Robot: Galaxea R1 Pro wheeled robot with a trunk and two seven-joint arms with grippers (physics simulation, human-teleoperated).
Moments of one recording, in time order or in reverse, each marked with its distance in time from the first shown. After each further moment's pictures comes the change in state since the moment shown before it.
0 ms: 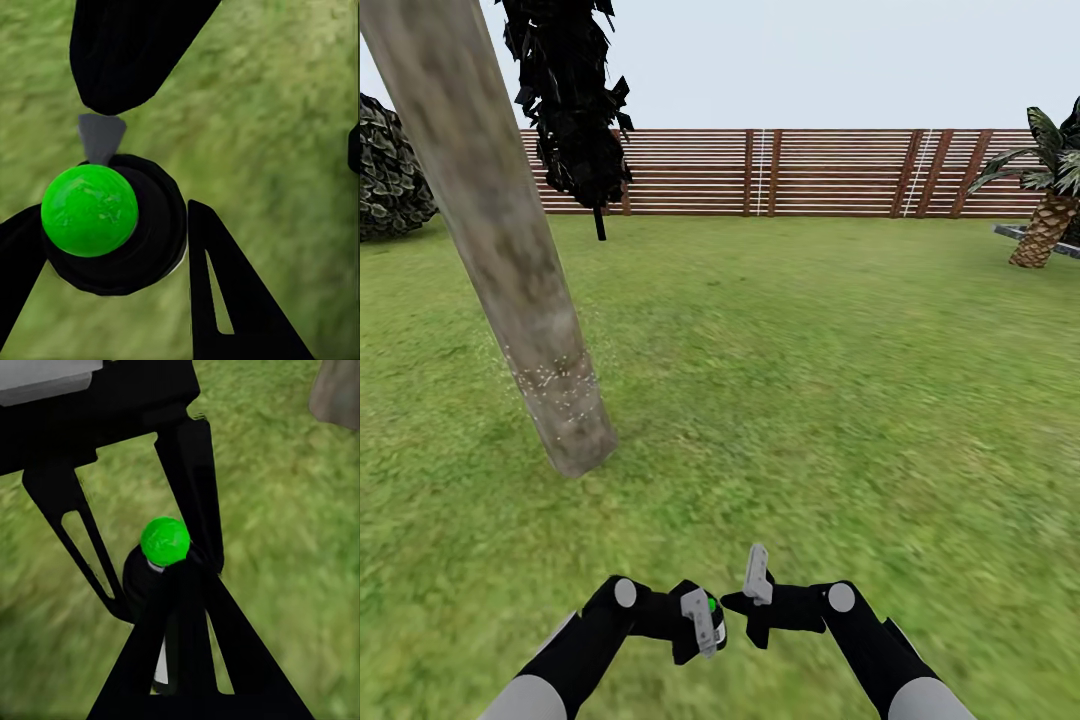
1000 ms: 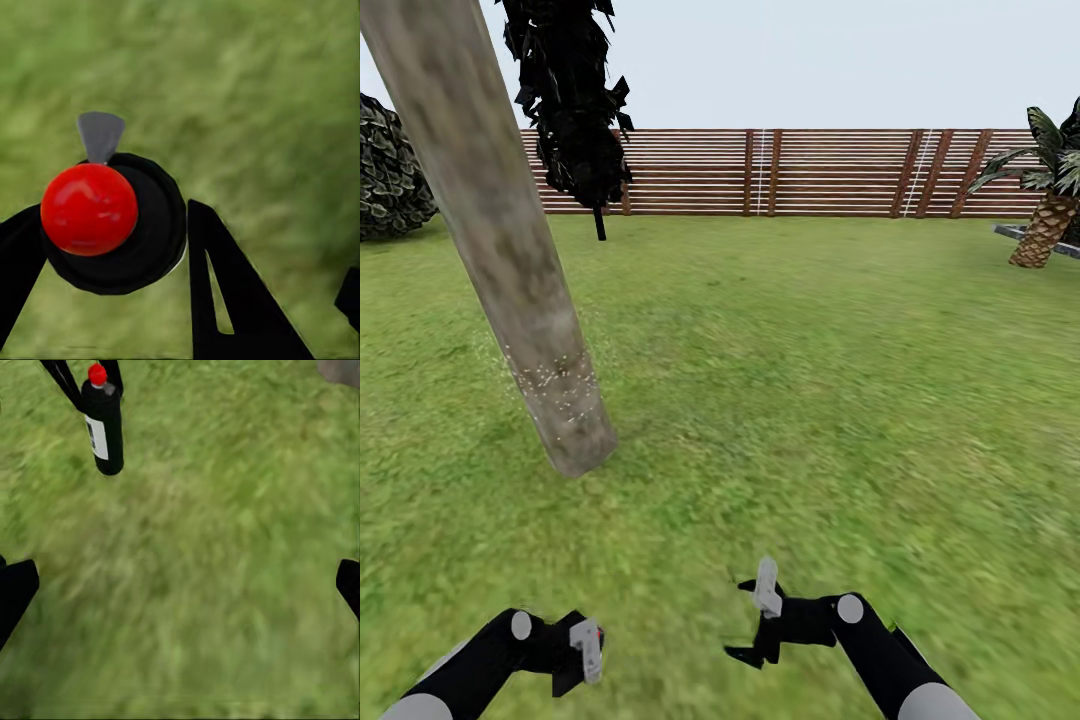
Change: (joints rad) left arm 0.010 0.303 0.015 0.182 -0.001 -0.018 0.132; right arm 0.001 -0.026 -0.003 0.071 0.001 -0.005 -0.013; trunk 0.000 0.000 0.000
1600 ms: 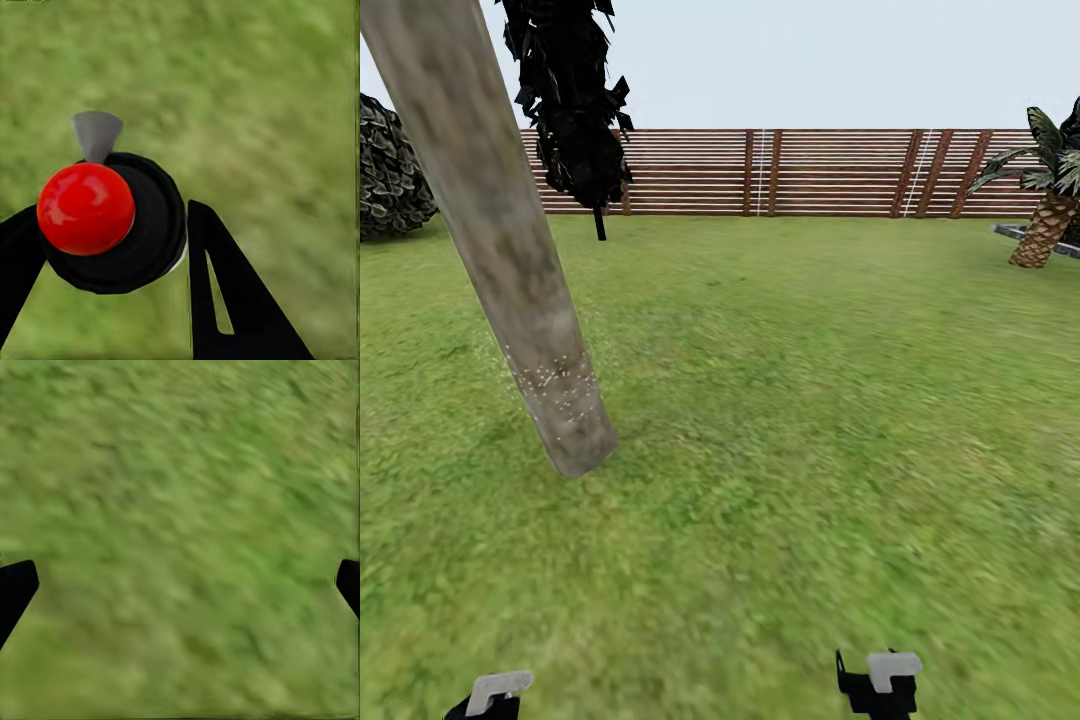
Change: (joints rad) left arm 0.098 -0.005 0.274 0.475 0.738 -0.359 0.763; right arm 0.089 -0.050 -0.013 0.557 -0.443 -0.349 -1.141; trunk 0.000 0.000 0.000
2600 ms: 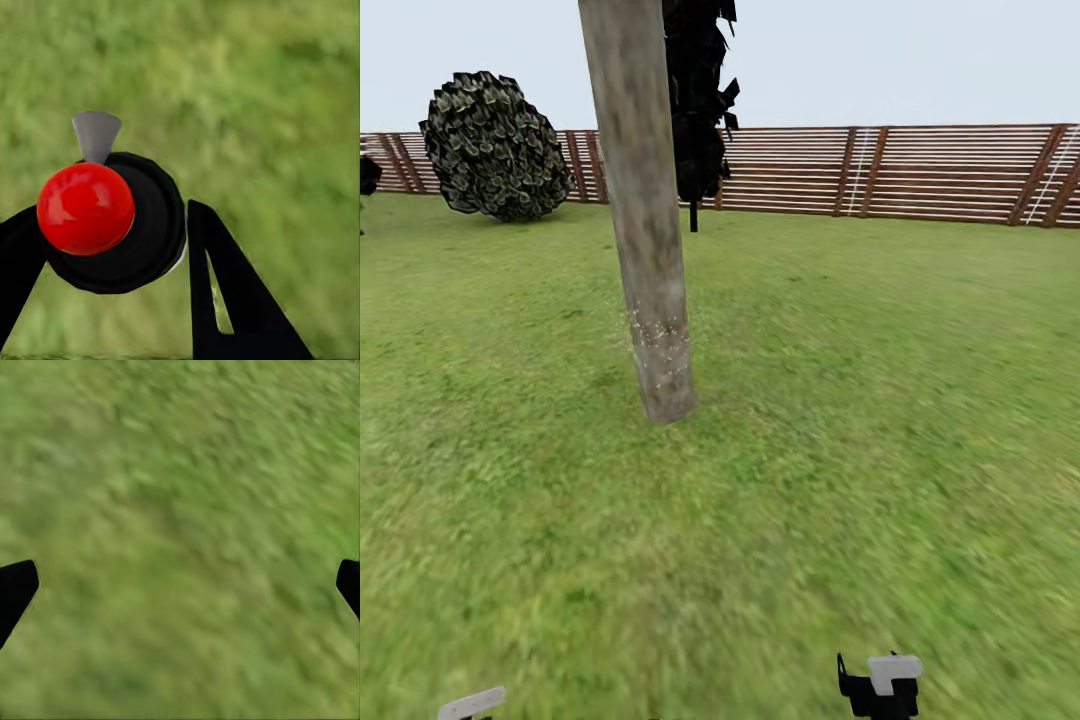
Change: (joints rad) left arm 0.037 0.015 0.026 0.002 0.119 -0.004 0.080; right arm 0.002 0.000 -0.003 0.006 -0.001 -0.001 -0.004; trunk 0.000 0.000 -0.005
